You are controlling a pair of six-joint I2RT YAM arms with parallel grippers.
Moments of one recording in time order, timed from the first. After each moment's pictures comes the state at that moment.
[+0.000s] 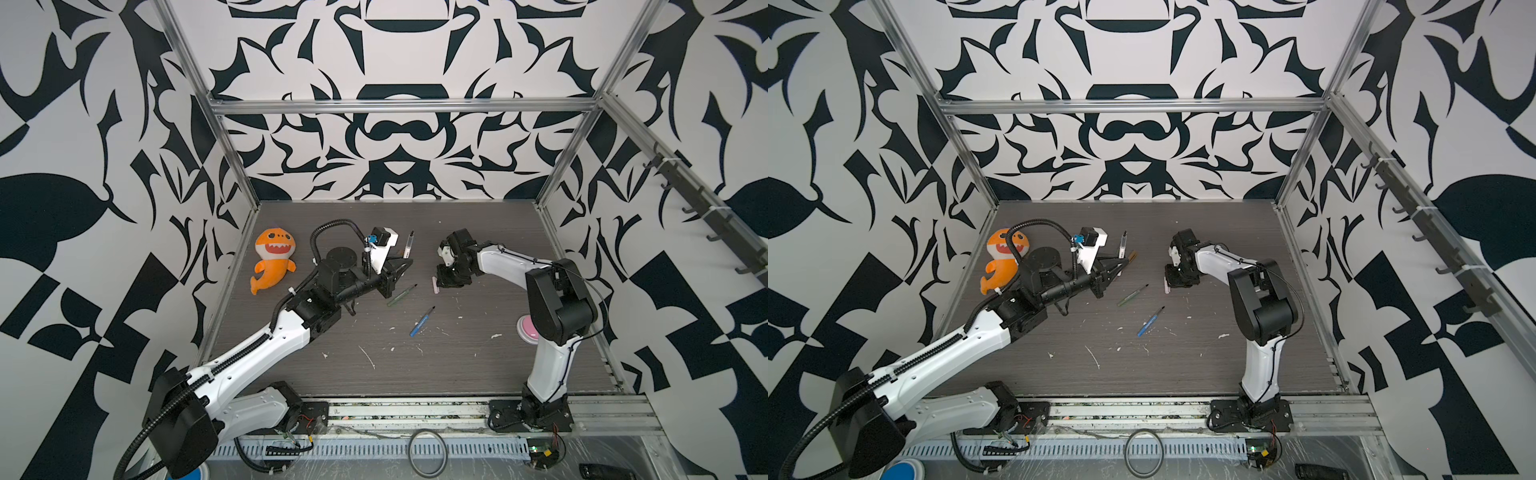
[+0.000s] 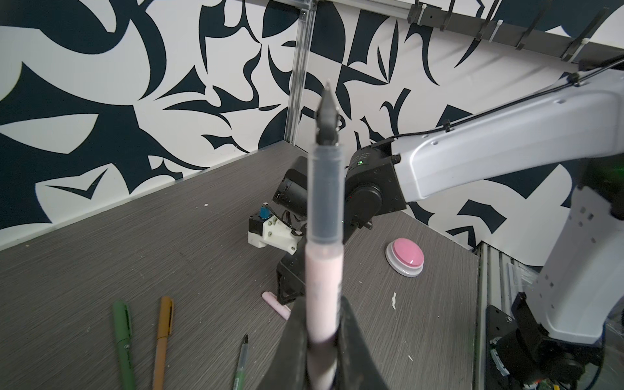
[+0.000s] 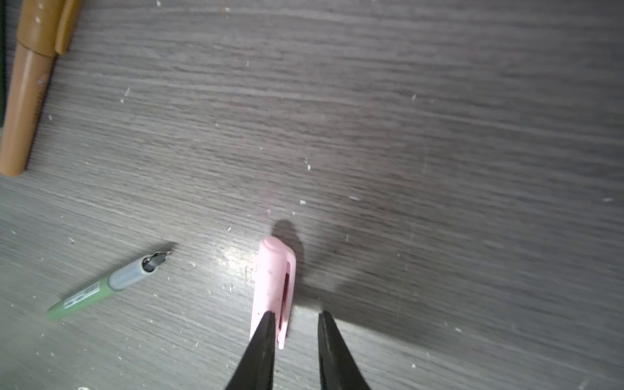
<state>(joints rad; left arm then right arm) -0.75 1.14 0.87 0.13 0.29 -0.17 0.36 1.92 1.26 -0.59 -0.23 0.26</state>
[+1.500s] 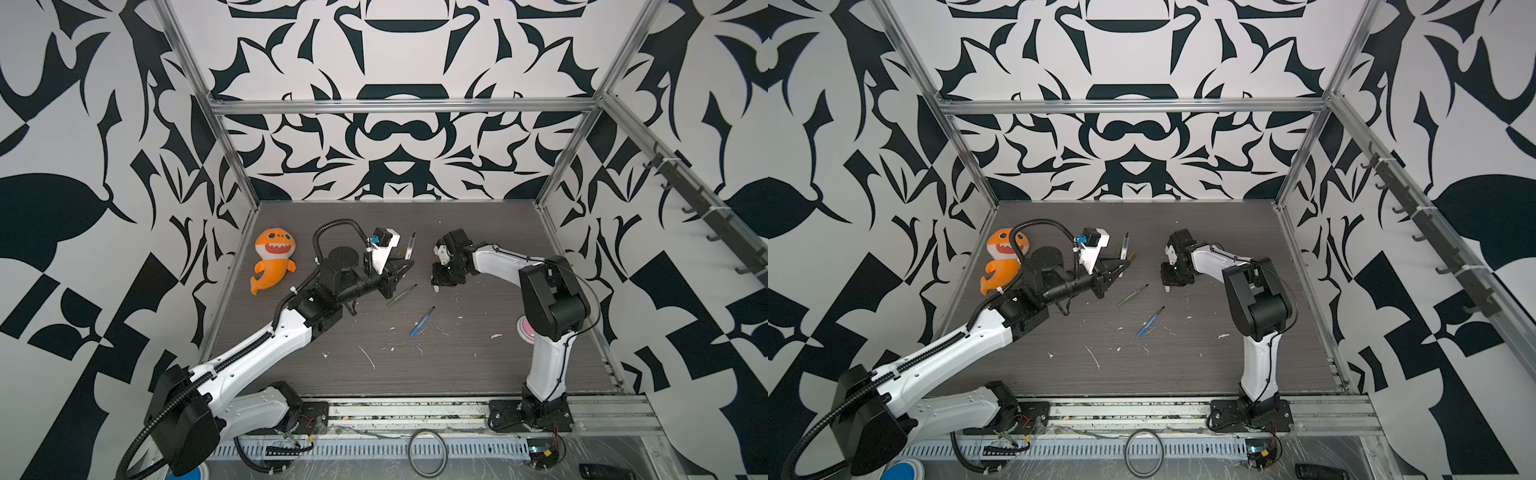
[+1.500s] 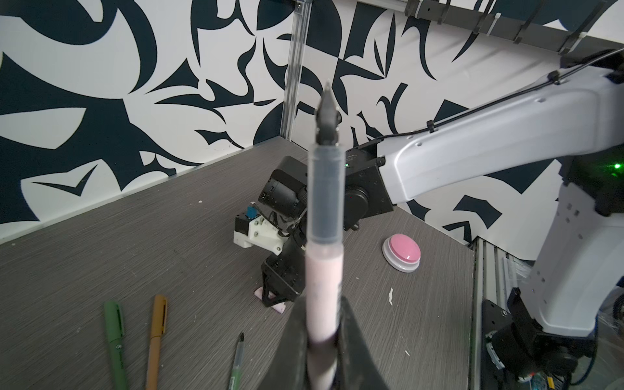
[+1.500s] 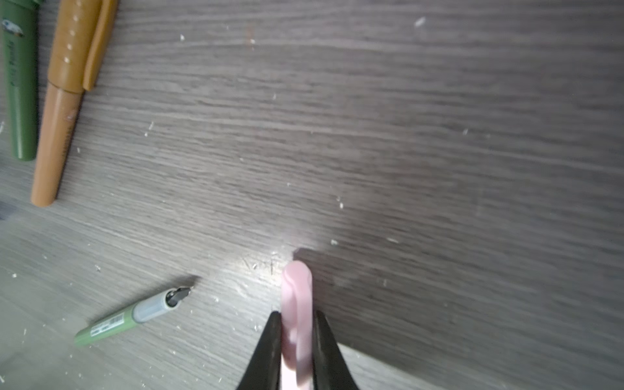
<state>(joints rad) -0.75 1.15 0.87 0.13 0.31 -0.17 0.38 1.96 1.28 -0.53 -0.27 0.31</state>
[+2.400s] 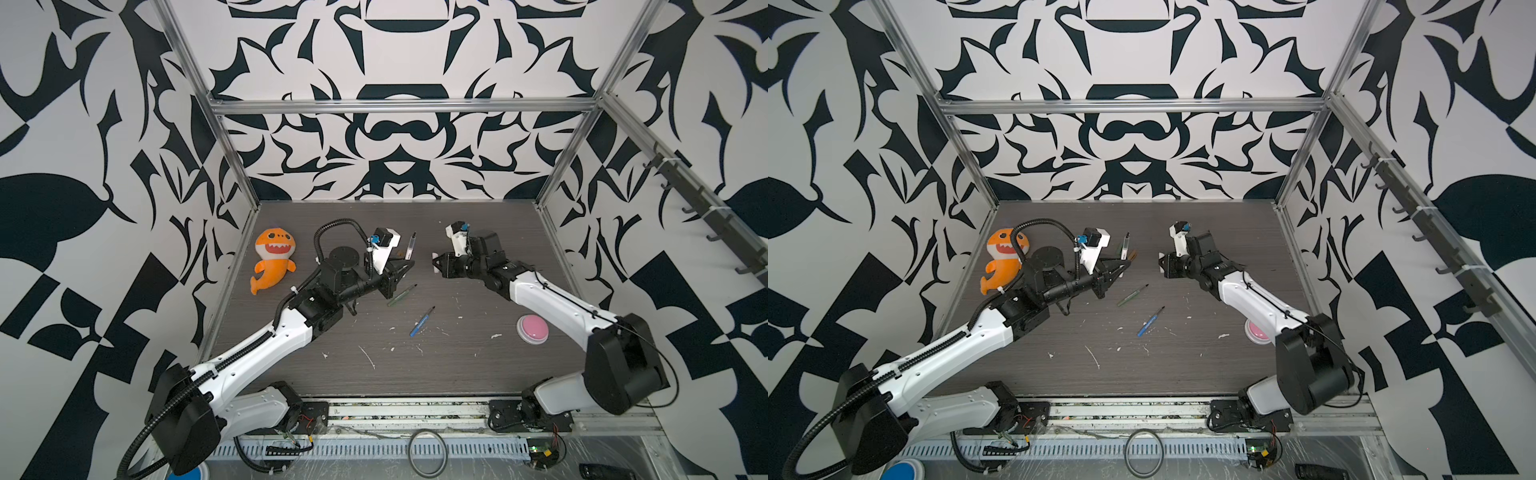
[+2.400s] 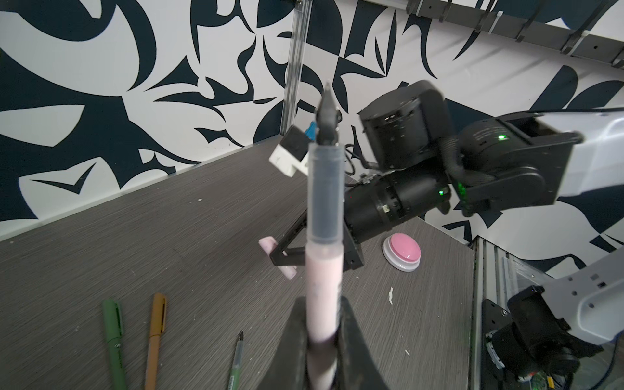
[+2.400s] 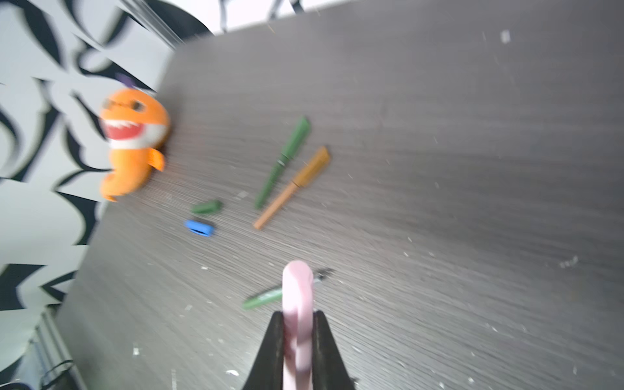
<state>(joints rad) -0.75 1.16 0.87 0.13 0.31 -0.17 0.42 1.42 0.97 -0.18 -0.32 0.39</state>
